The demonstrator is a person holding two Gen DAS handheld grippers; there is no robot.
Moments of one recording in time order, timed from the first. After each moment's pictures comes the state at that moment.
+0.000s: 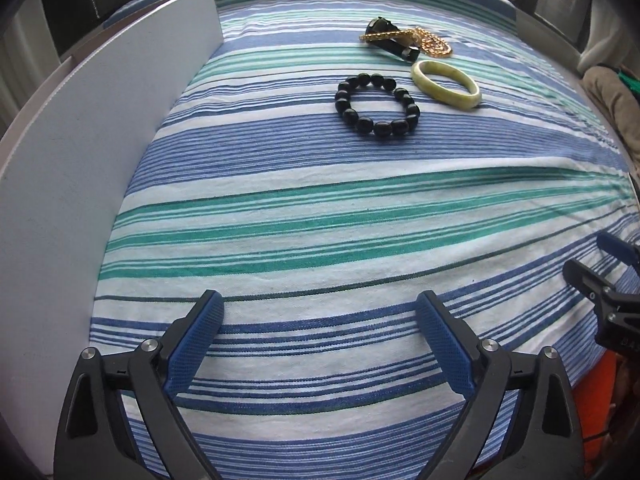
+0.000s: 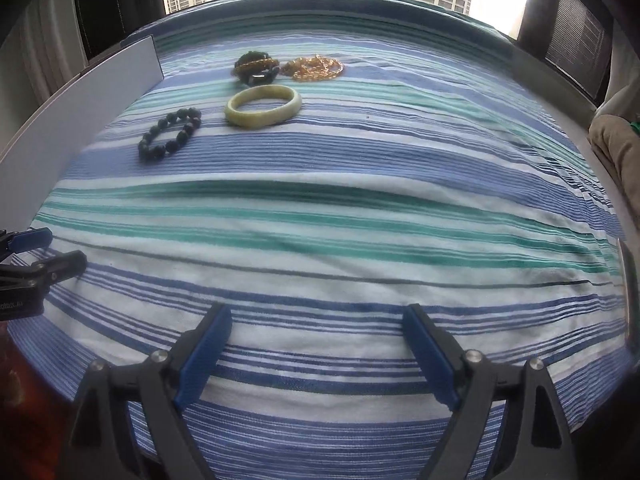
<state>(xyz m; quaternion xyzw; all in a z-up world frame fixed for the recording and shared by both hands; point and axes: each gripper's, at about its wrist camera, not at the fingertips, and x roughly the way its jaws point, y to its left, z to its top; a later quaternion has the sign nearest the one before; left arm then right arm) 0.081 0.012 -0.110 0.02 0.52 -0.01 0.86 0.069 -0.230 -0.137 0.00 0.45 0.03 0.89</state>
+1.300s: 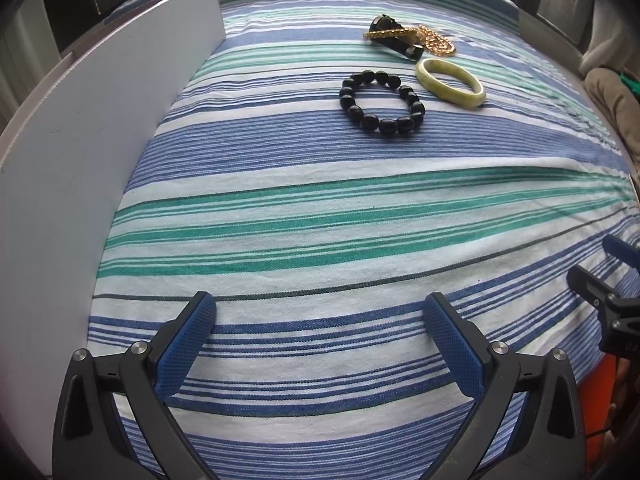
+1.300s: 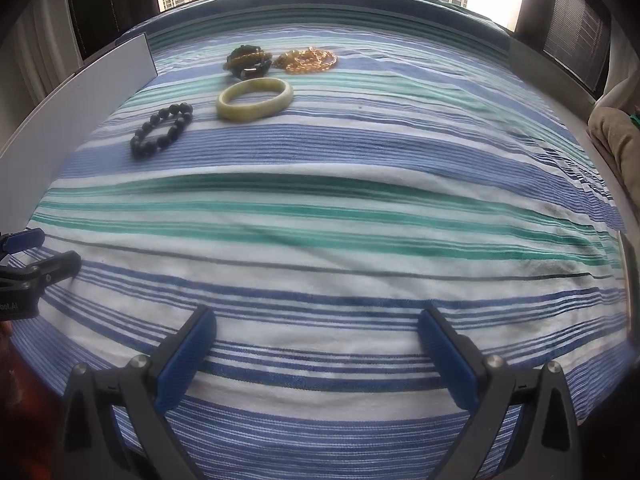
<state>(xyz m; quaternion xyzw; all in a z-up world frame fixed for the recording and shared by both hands) 0.084 0.011 -0.115 0.01 0.52 -0.01 0.86 0.073 -0.233 -0.139 0.00 0.46 0.03 0.89</state>
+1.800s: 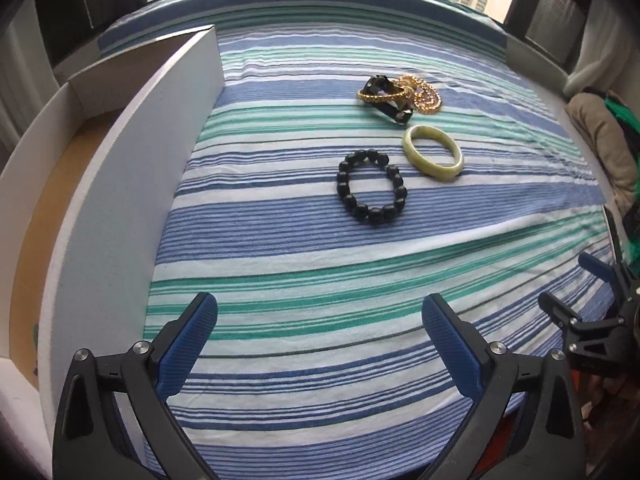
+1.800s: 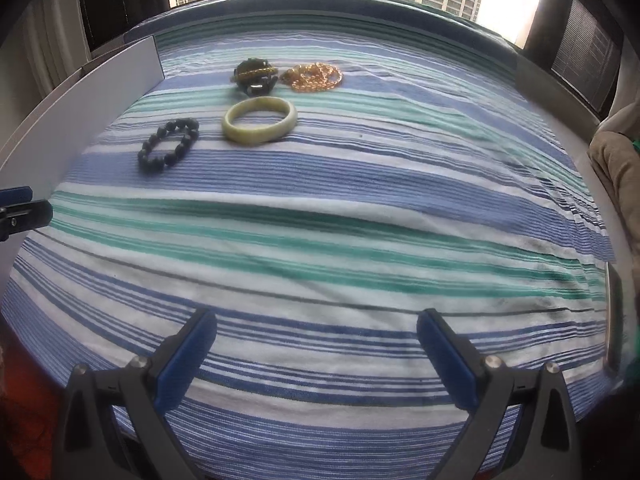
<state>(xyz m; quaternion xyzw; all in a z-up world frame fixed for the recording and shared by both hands) 0.114 0.026 -0.043 -0.01 0.51 -0.04 0.86 0.082 -0.231 -0.107 -0.03 0.45 0.03 0.89</state>
